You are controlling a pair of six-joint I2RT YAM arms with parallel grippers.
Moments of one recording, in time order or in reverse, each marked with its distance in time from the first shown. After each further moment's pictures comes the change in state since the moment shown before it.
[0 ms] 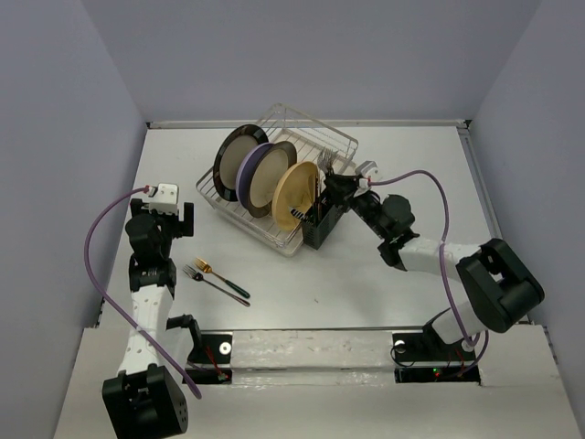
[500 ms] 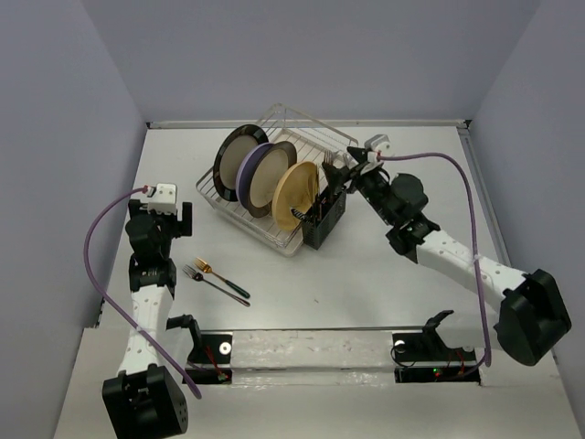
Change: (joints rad) left arm 0.000 0.000 0.000 0.000 -0.019 0.000; right arm 0.011 -0.209 0.111 -0.335 0.072 -0.023
